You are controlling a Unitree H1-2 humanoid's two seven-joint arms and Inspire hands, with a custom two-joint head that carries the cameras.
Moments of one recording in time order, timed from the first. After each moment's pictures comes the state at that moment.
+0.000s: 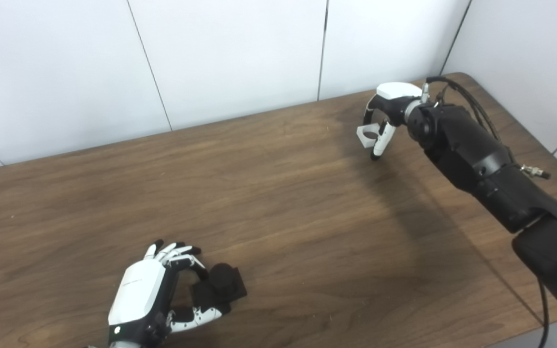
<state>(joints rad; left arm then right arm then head) 0.10 0.21 -0.32 -0.36 0.88 0.10 -0.21 -0.67 -0.65 0.37 0.35 -0.81 0.40 0.49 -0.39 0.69</state>
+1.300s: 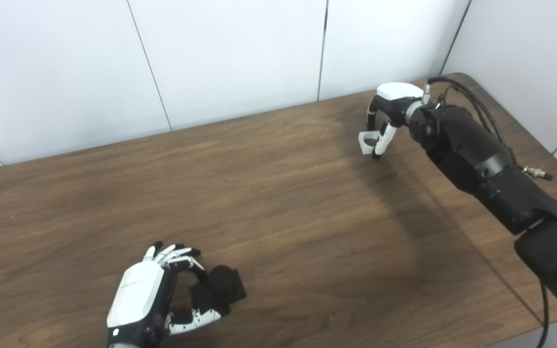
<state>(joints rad) 0.11 0.21 -0.31 -0.37 0.88 0.10 -0.21 -0.66 -0.66 0.37 0.34 -0.81 0.38 0.47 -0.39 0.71</state>
